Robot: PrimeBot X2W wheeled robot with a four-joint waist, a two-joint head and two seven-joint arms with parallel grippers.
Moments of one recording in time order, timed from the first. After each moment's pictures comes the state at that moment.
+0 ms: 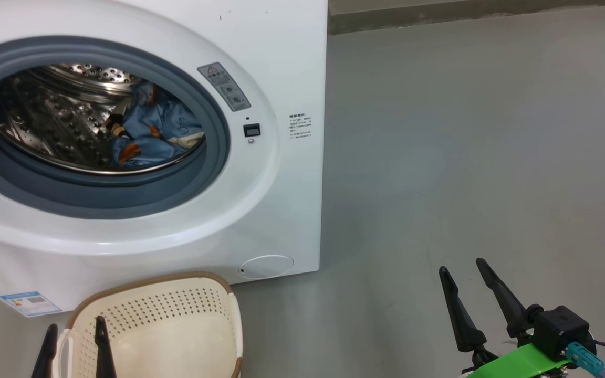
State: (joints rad) left arm 0.19 0.05 0.08 -0.02 -0.15 0.07 -0.26; right arm 0.01 -0.08 0.09 0.09 0.24 0.13 -0.25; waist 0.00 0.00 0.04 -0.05
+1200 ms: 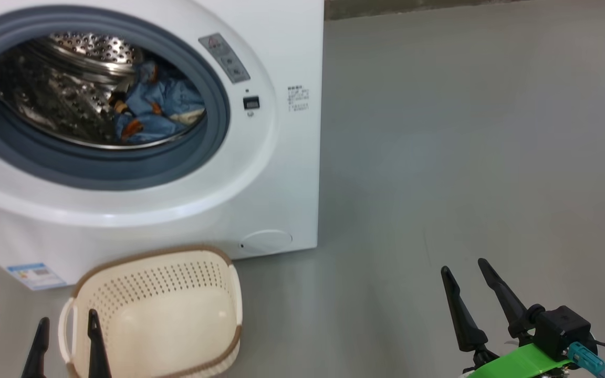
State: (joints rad) left arm 0.16 0.05 0.11 -0.01 -0.13 0.06 -0.26; right arm 0.01 -0.08 0.08 0.09 0.24 0.13 -0.25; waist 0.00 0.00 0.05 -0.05
